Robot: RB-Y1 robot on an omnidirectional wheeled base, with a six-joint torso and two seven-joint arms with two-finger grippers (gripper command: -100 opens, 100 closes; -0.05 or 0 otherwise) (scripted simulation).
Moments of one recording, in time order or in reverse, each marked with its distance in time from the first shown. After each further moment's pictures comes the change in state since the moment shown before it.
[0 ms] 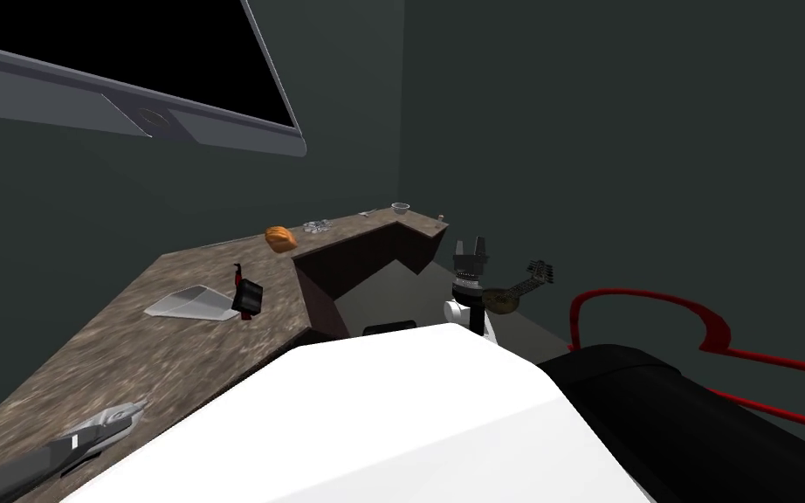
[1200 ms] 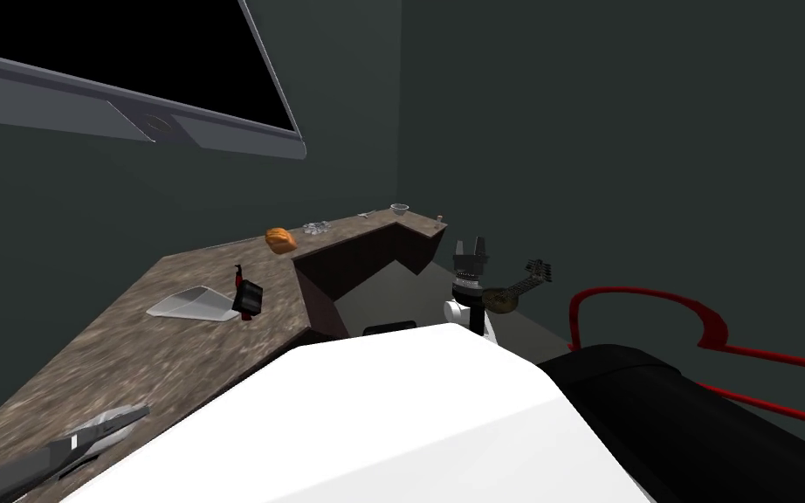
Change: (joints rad) left arm -0.009 -0.003 -0.008 0.006 -0.003 -0.004 0.004; right arm 0.000 0.000 0.000 0.000 0.000 0.000 0.000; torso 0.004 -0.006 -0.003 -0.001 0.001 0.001
